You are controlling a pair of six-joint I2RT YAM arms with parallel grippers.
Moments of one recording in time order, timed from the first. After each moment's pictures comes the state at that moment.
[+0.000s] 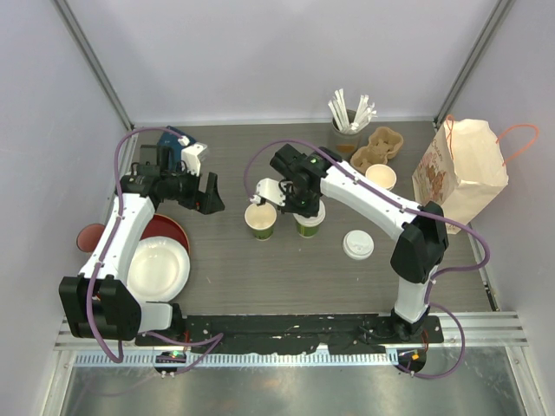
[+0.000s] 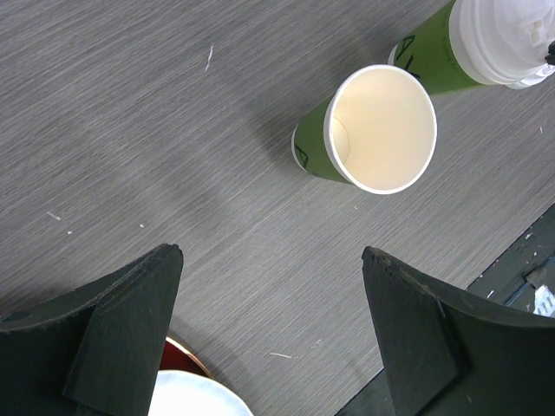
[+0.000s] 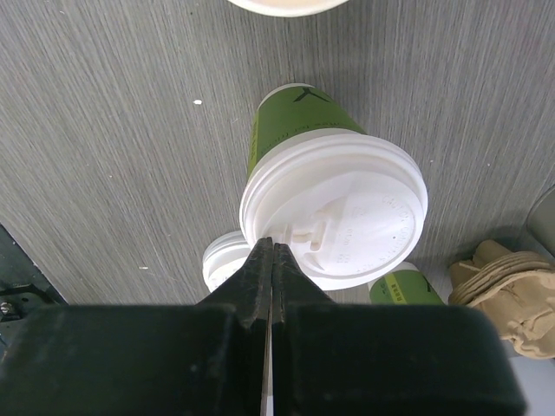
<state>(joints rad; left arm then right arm) -0.06 1.31 1.16 -0.76 0.59 0.21 0.80 1.84 1.75 -1.22 -0.01 -0.71</state>
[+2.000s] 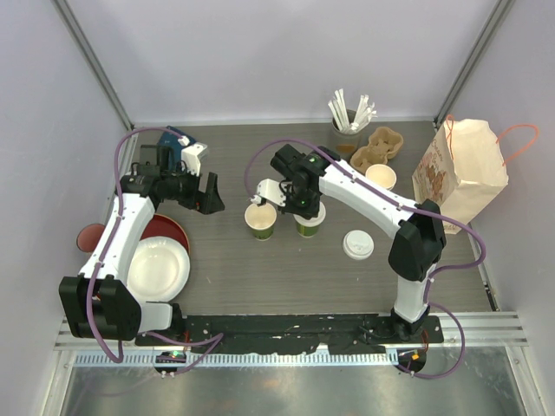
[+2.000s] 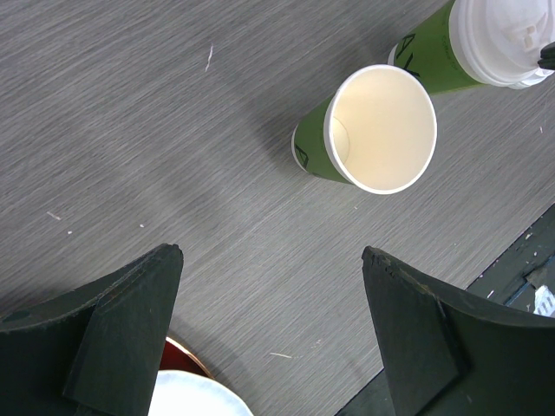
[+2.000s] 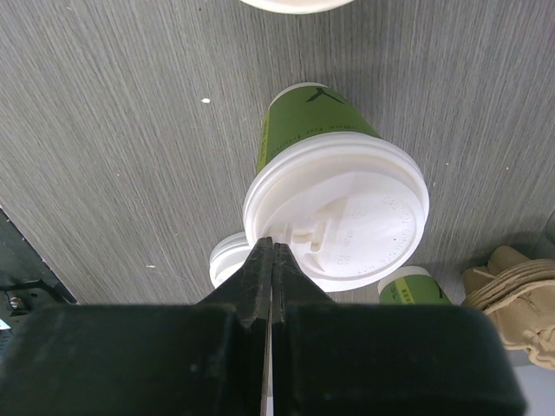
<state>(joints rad) -0.06 1.31 1.16 -0.76 0.59 0.21 0.78 1.86 1.75 -1.23 -0.04 -0.71</state>
